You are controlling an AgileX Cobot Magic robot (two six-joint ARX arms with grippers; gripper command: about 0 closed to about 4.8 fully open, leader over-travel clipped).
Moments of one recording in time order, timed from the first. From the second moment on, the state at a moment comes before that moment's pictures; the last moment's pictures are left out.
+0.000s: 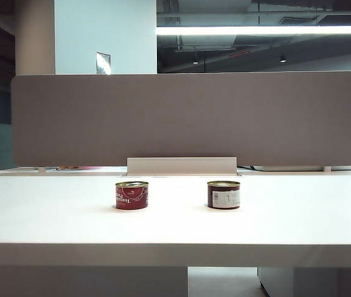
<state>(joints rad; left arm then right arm) -0.03 0.00 0.01 -0.12 0.00 -0.06 0.00 0.47 0.41 -0.13 -0.23 0.18</state>
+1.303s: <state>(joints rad) -0.03 0.00 0.01 -0.12 0.00 -0.06 0.28 1.43 0.97 -0.20 -0.26 0.01</state>
